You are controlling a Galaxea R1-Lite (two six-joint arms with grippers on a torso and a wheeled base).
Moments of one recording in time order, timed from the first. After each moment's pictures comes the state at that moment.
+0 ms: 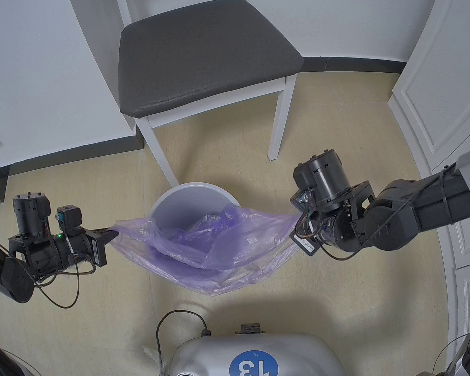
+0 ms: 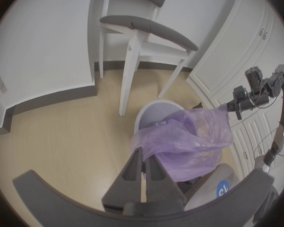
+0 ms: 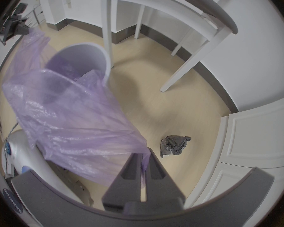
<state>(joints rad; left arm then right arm) -0.02 1.69 -0.43 -0.80 -0.41 0.12 0.69 1.99 -1.24 0.03 -0.53 -0.31</state>
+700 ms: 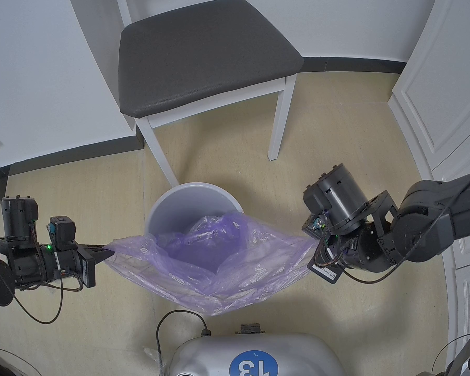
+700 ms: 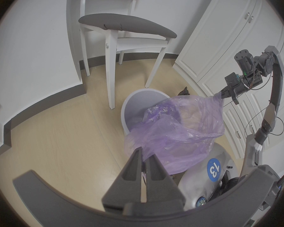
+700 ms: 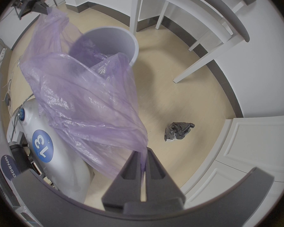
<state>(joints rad) -0.02 1.50 -0.44 -0.49 -0.49 0.29 0.75 1.86 -1.16 0.23 -0.54 -0.33</state>
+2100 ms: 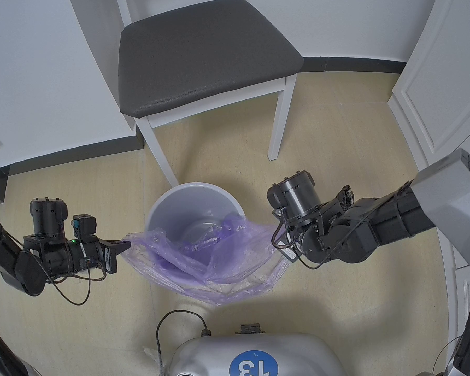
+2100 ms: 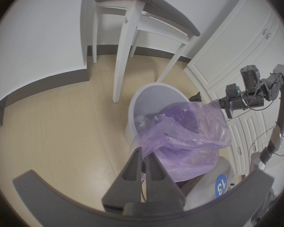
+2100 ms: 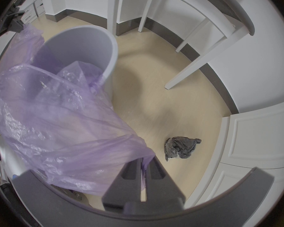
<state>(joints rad) -0.04 1.81 -0.50 -0.75 -0.43 0.10 0.68 2.16 -1.32 -0.07 -0.60 -0.31</state>
